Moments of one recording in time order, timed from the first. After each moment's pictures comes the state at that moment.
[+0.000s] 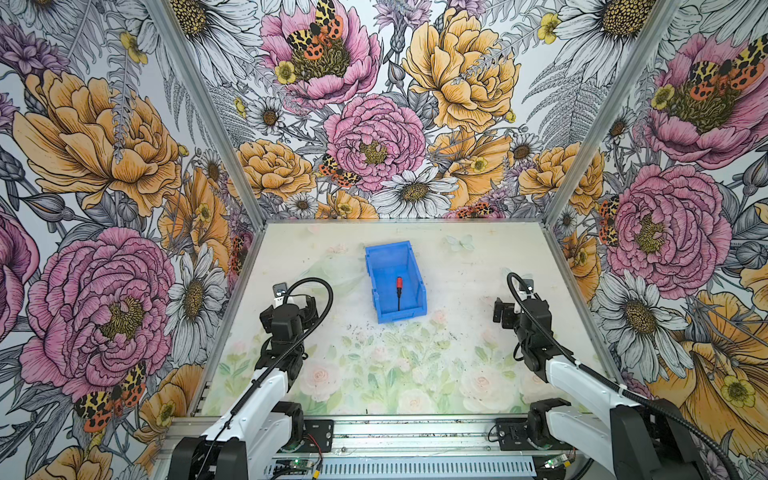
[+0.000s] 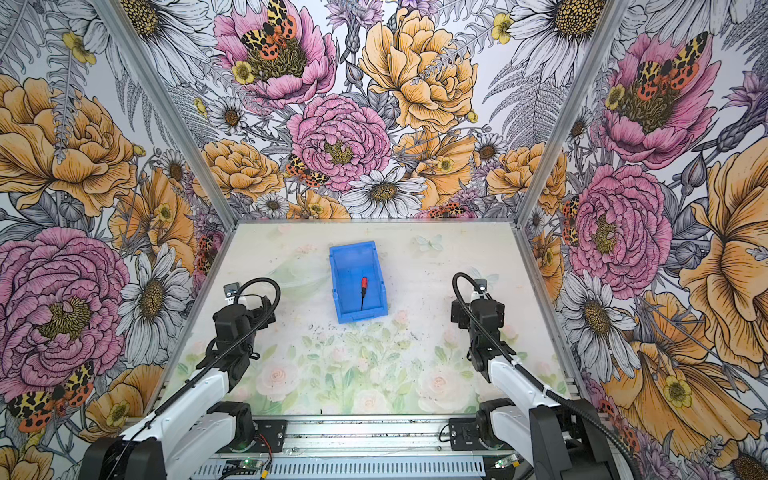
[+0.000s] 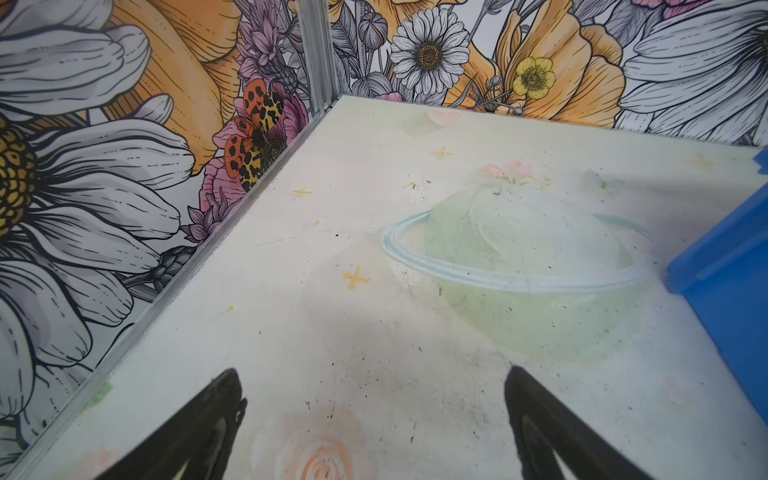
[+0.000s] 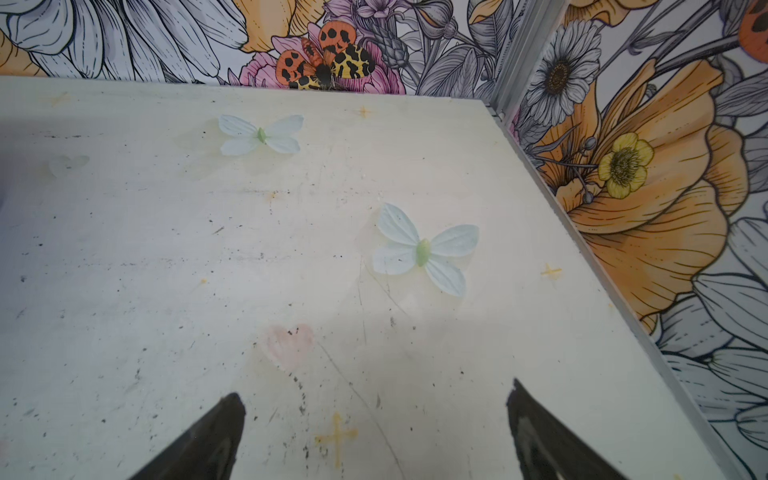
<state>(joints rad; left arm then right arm) -0.07 0.94 0.27 0.28 -0.37 -0.13 0.12 1.10 0.30 0.31 0.25 0.03</state>
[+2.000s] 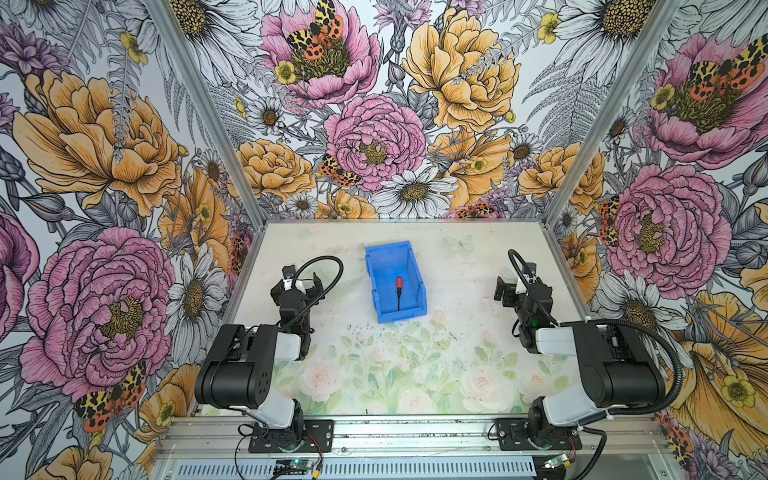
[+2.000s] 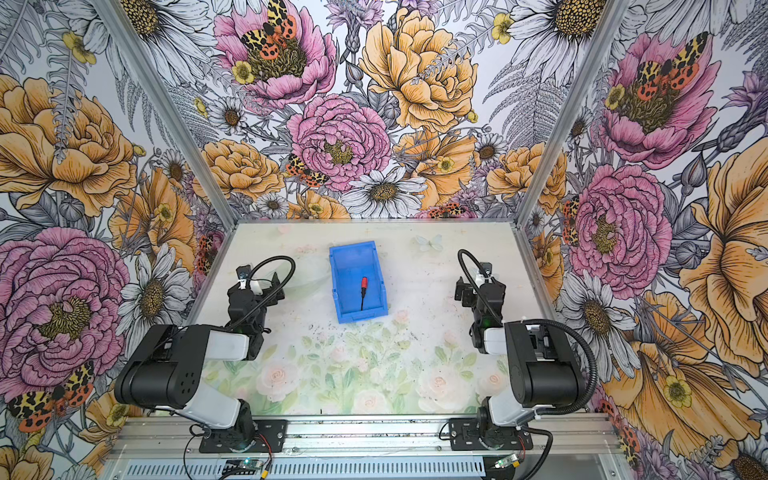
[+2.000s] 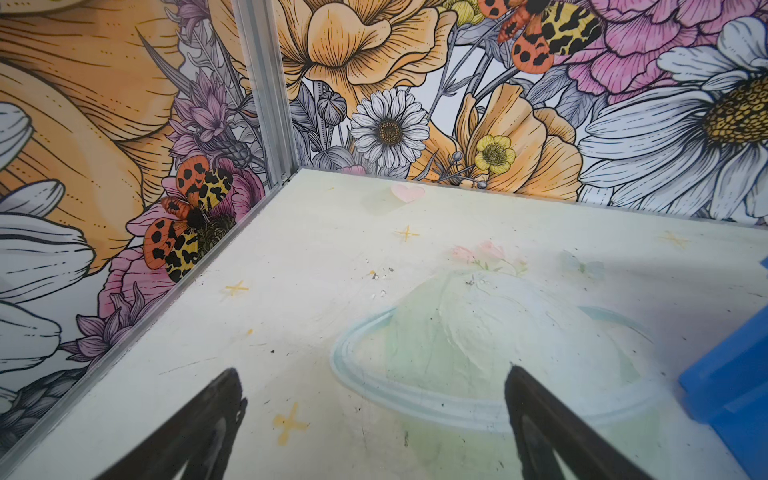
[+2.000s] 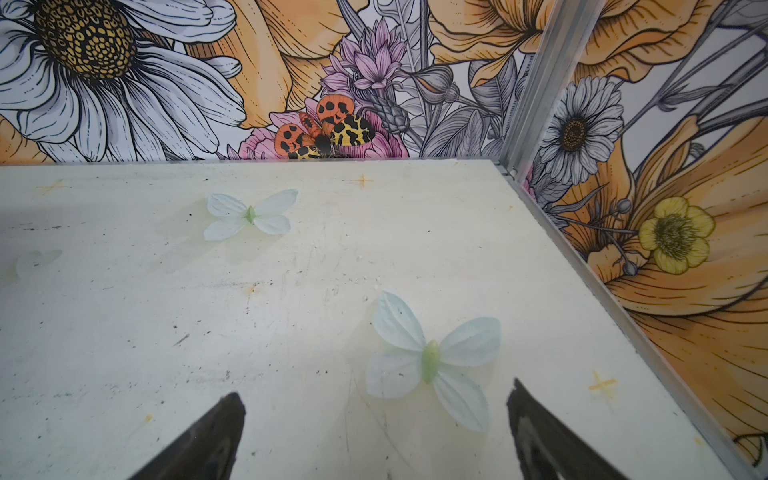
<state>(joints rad) -0.03 1.55 0.35 1.00 -0.27 -0.07 -0.03 1.54 0.40 0.81 0.08 -0.01</state>
